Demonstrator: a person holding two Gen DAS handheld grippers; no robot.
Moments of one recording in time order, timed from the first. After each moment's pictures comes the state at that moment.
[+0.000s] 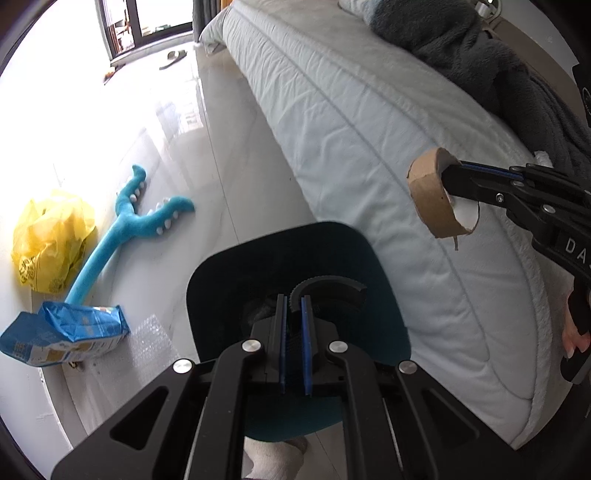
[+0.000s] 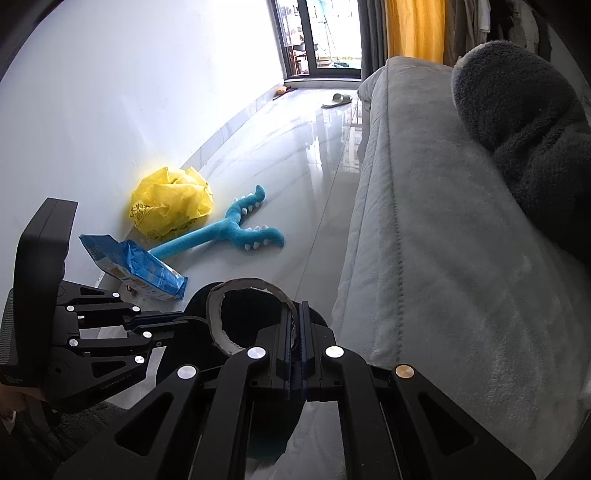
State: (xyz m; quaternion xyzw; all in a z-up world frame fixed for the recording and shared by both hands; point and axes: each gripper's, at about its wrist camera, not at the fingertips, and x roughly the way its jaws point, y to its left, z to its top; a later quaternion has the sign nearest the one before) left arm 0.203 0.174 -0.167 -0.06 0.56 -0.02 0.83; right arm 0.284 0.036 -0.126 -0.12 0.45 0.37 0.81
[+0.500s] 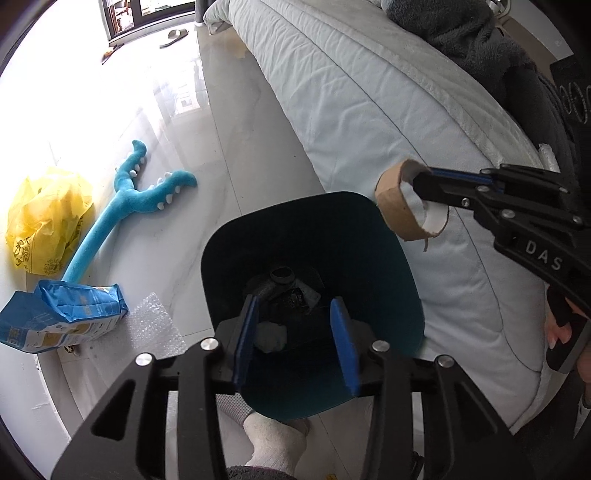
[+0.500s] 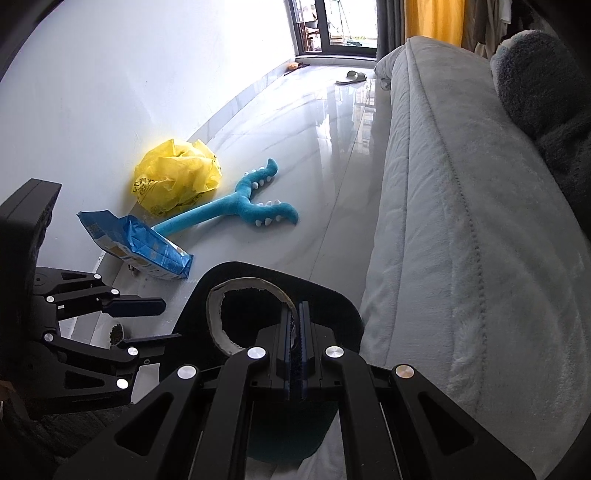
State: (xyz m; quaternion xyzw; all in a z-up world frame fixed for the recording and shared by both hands) left arm 0.187 0.199 -0.177 -0.08 0.58 -0.02 0.81; right arm 0.279 0.073 -0.155 -0.13 0.49 0.37 0.78
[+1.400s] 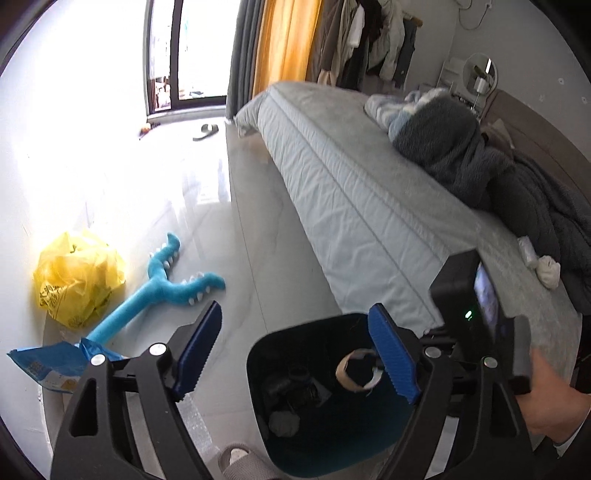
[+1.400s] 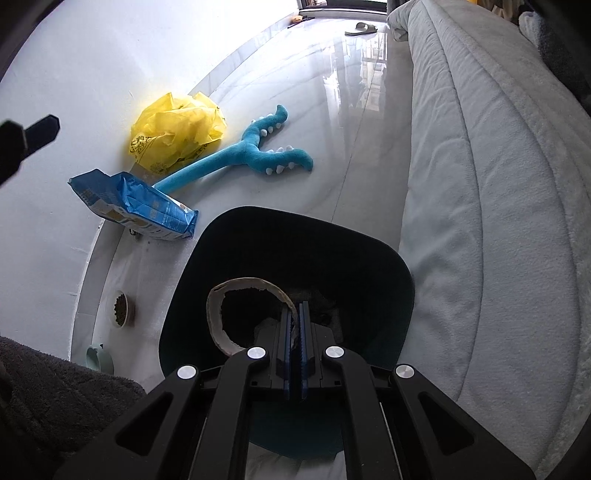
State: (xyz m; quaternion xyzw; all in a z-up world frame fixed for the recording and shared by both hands) left arm 0.171 0.232 -0.090 -0.09 0.39 0.02 0.92; right arm 0.269 0.109 -0.210 -0.15 0.57 0.37 0.72
